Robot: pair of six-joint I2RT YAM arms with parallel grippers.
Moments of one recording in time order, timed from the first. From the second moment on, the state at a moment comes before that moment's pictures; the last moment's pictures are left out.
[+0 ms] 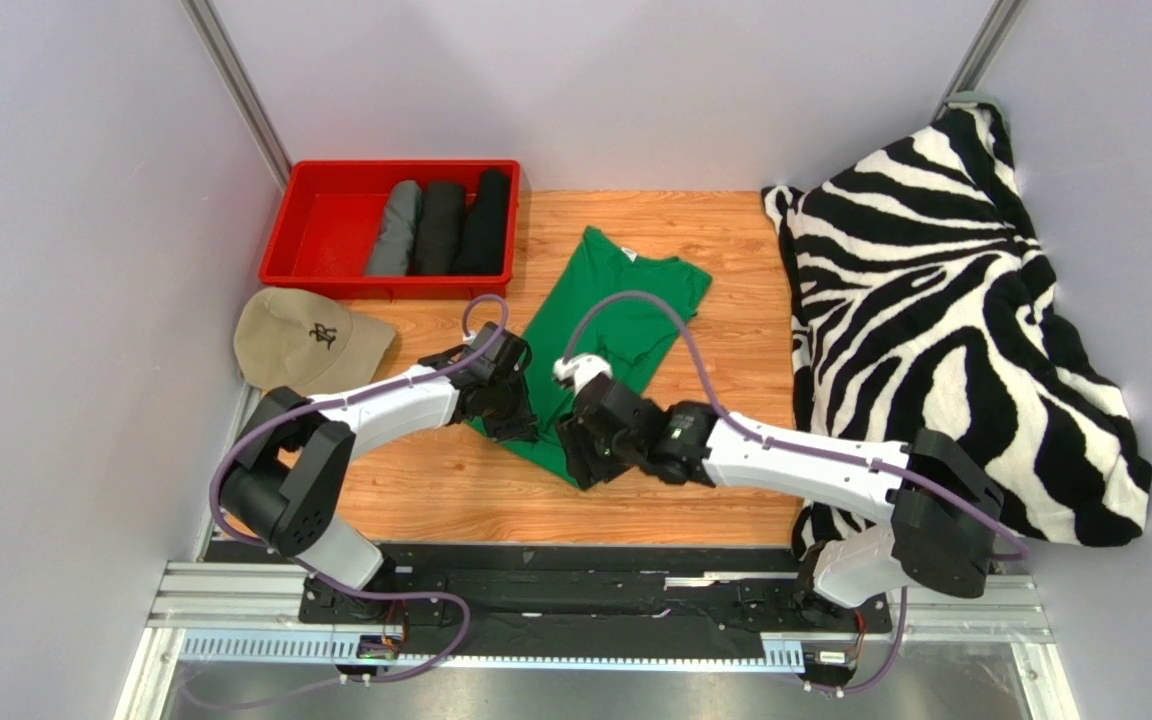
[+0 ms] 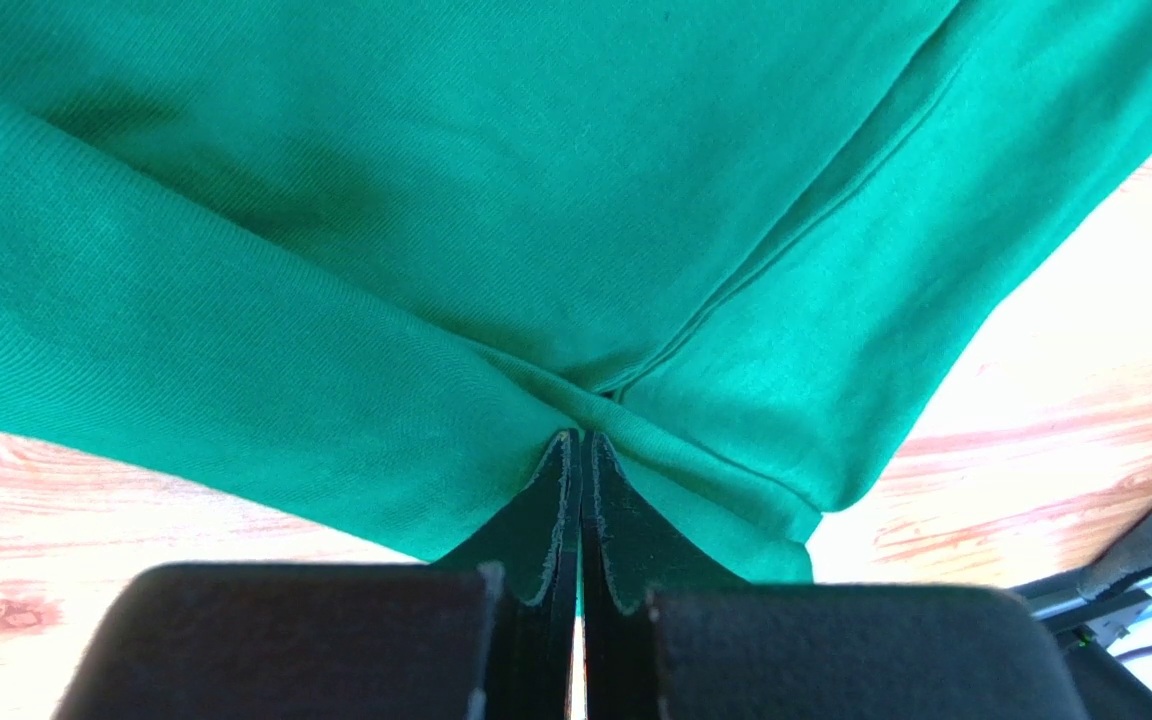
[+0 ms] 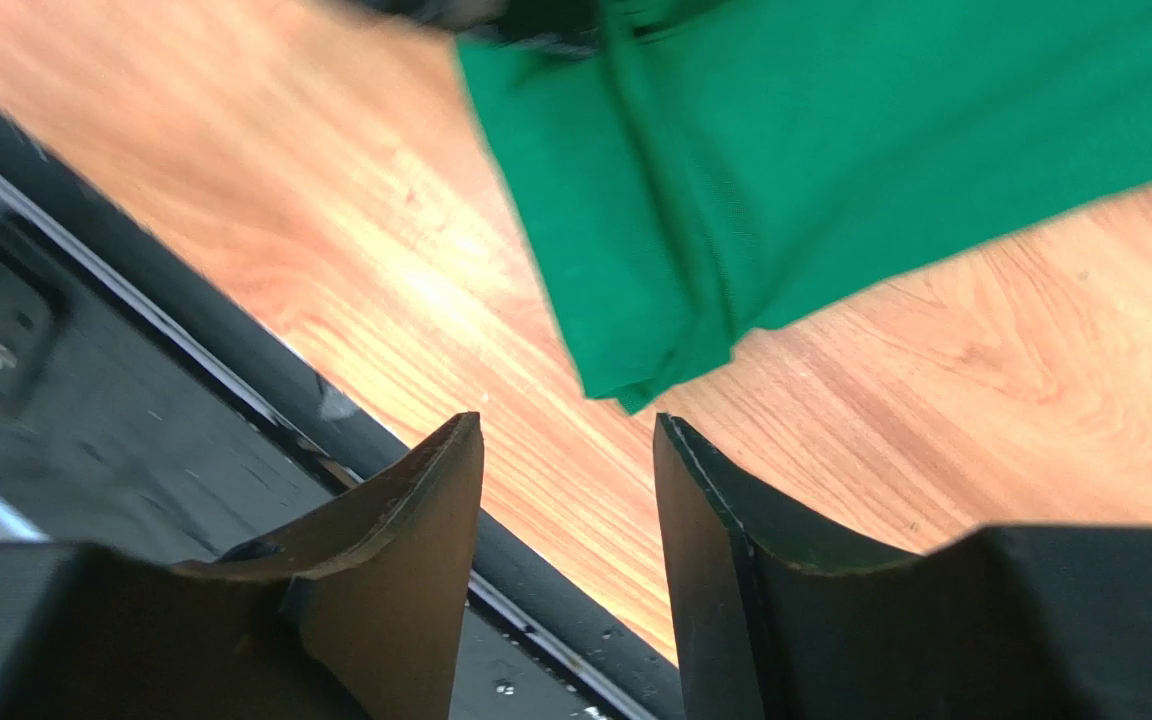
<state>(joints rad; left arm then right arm) -0.59 1.55 0.83 -0.37 0.08 -0.84 1.04 1.44 0.98 -0.41 0.08 0.50</state>
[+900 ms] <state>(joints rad) -0.58 1.63 0.91 -0.44 0.14 -0.81 1.41 1.87 1.15 -0.27 0.69 -0.06</state>
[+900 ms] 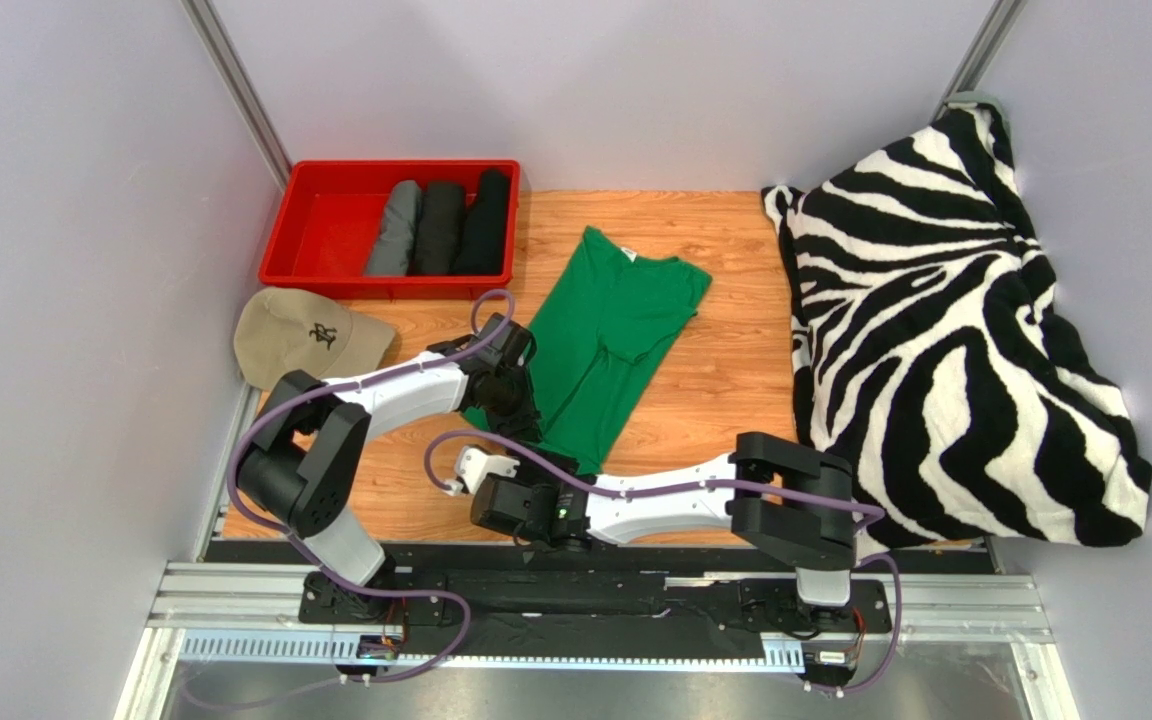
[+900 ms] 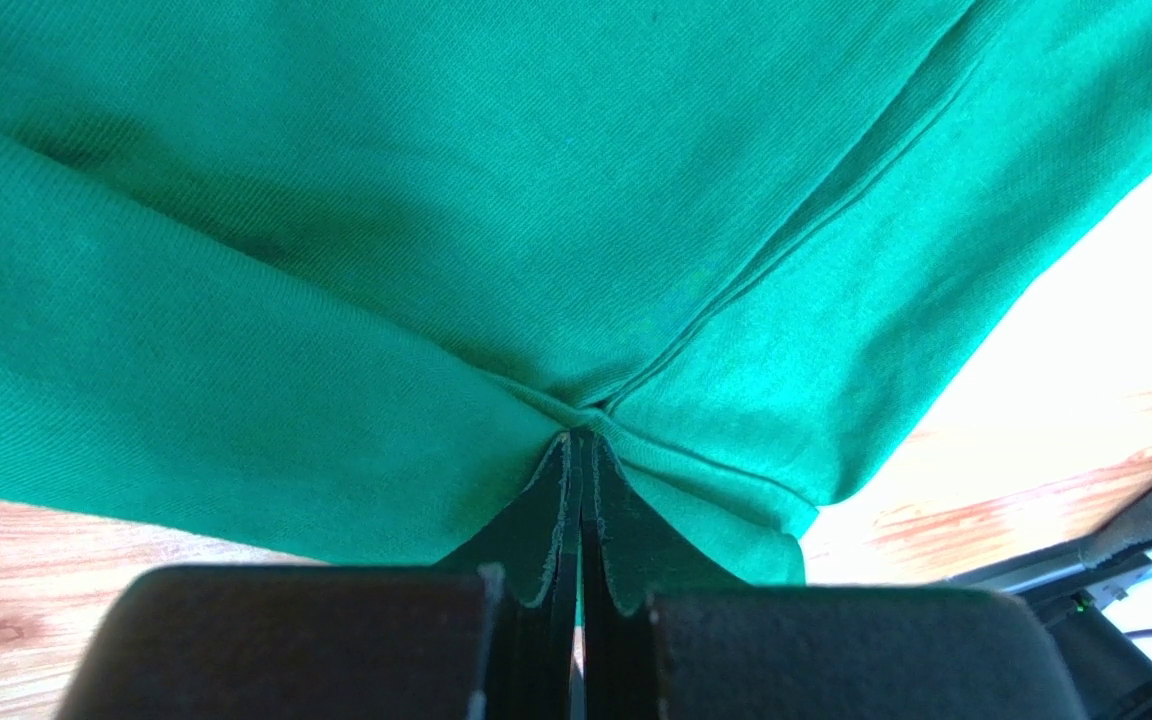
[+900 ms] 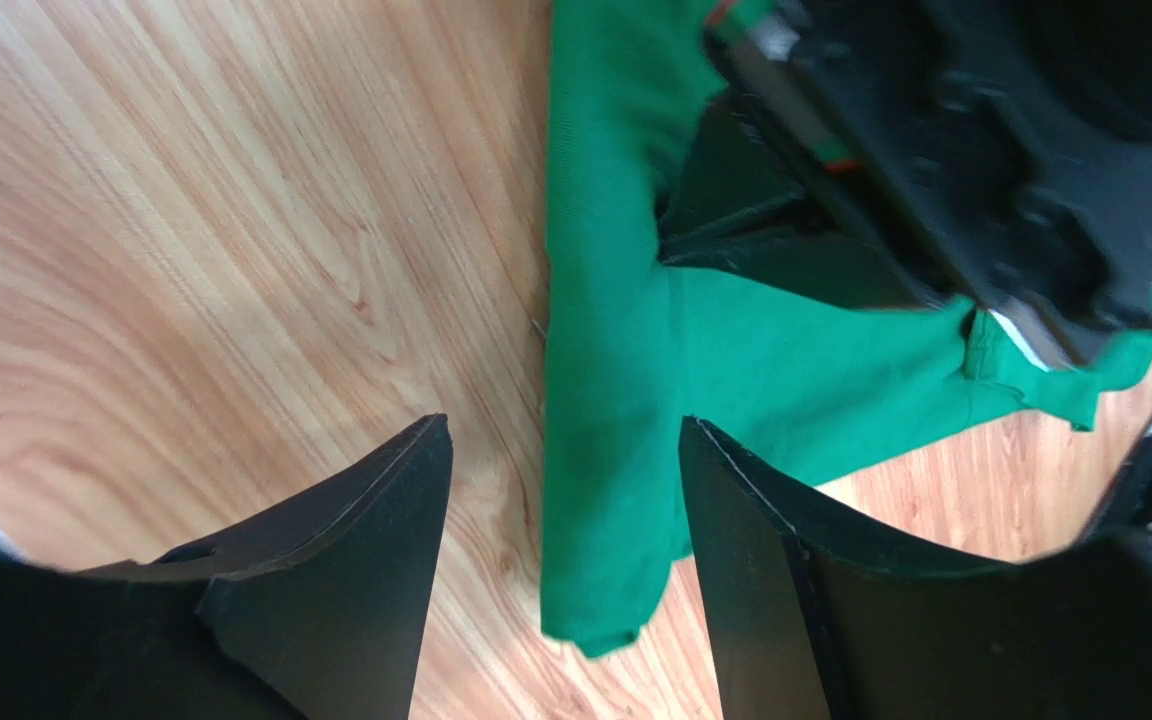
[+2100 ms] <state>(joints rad) -0.31 1.29 0.92 -0.52 0.25 -0.75 1.08 1.78 1.17 -0.17 -0.11 0.06</state>
